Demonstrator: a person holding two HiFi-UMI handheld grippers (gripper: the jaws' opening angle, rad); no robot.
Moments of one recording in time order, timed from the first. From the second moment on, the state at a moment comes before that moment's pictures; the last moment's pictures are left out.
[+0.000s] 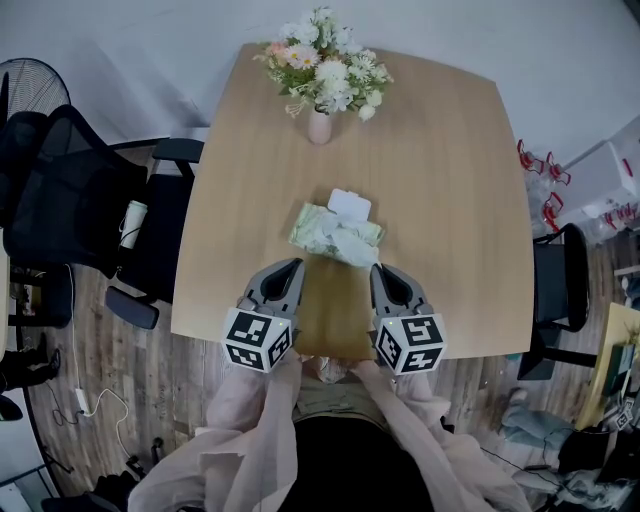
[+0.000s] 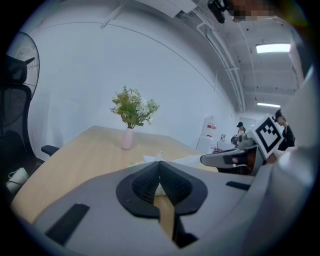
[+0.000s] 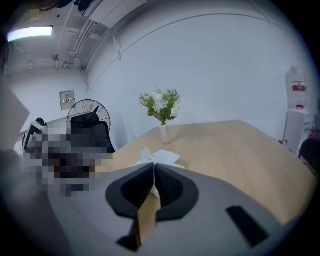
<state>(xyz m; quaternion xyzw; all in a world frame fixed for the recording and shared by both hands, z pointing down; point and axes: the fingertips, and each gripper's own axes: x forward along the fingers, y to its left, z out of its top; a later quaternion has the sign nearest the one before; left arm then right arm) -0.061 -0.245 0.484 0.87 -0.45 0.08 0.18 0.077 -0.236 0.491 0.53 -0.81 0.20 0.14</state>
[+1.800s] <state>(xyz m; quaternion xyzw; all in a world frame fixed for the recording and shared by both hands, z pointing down) -0.047 -0.243 0.456 0.88 -0.45 0.07 0.15 0.119 -0.234 0.437 0.57 -0.80 0.16 0.09</state>
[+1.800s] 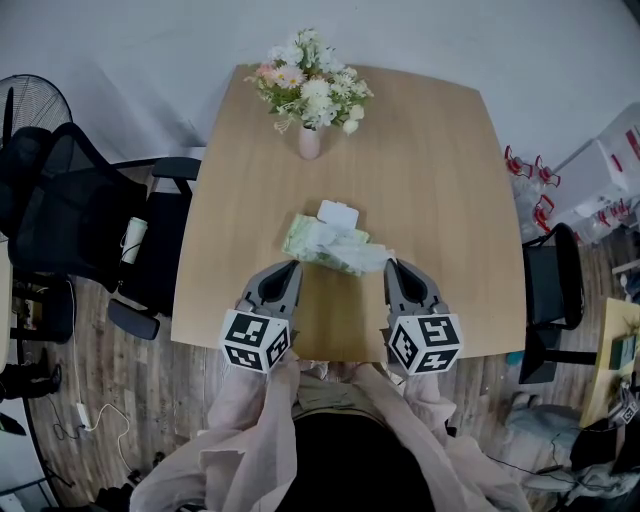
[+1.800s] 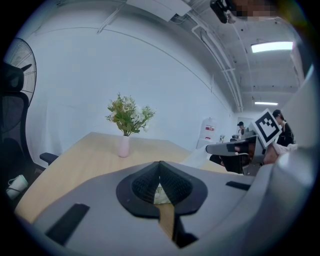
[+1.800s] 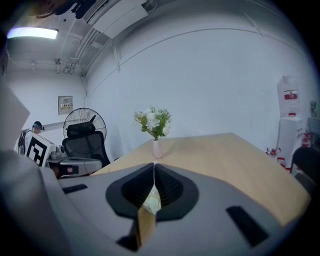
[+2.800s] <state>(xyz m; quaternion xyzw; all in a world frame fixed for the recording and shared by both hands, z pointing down) -0.031 -0.235 0.440 0.88 -0.45 0.08 0.14 0.189 -0.224 0.417 0.63 -0.76 0.14 0.09</state>
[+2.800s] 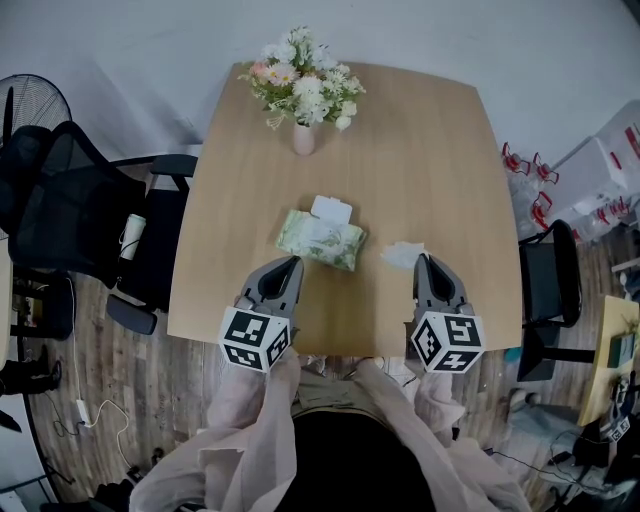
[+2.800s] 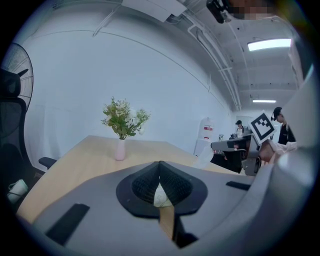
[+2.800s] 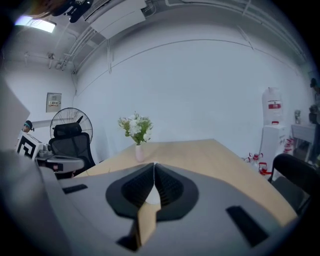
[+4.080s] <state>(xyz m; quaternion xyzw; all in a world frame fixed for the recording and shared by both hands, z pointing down) -0.034 -0.252 0.428 0.87 -0.48 0.06 0.12 0.212 -0.226 0.430 0.63 -0.75 0.15 0.11</state>
